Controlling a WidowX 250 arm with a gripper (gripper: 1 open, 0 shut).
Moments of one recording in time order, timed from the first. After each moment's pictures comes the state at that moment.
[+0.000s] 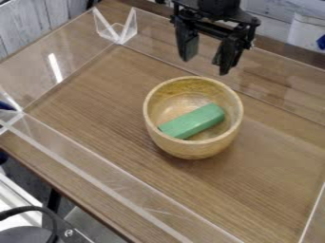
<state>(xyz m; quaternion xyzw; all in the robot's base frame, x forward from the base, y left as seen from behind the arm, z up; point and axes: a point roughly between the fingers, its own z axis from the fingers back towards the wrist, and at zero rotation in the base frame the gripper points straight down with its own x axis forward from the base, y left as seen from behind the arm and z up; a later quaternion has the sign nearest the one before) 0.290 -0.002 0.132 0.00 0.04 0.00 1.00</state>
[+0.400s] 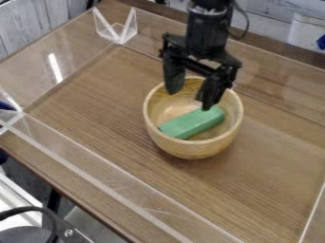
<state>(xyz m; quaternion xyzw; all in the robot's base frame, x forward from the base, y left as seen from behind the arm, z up) 0.265 0.005 0.093 0.00 0.09 -0.02 1.00</state>
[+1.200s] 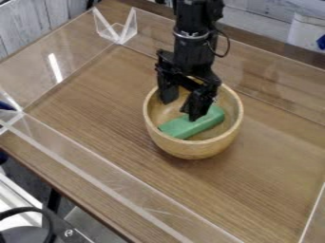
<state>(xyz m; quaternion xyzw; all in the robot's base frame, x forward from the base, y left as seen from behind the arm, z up) 0.276 0.021 0.058 -0.01 0.06 -0.10 0.99</state>
